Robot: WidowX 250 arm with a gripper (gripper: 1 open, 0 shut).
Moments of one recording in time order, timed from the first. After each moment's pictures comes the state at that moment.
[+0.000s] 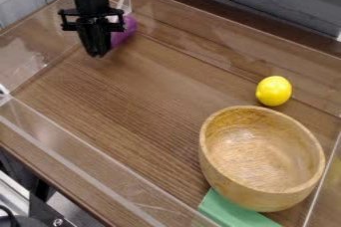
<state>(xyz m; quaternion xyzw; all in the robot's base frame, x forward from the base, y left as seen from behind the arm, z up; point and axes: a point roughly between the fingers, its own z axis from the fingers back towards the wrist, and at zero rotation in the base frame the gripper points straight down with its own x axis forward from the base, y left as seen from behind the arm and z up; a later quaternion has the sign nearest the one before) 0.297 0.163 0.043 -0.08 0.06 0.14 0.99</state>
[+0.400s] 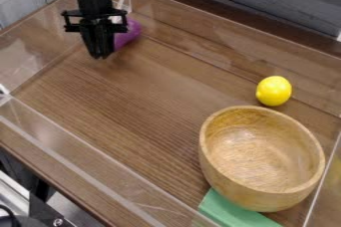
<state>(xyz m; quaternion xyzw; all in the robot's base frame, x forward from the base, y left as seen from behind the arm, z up) 0.295 0.152 0.045 -0.09 0.07 0.12 0.99</state>
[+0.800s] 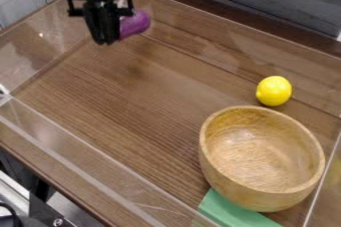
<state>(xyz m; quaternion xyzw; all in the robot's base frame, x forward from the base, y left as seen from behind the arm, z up) 0.294 0.134 0.093 -0.09 0.05 0.10 0.99</state>
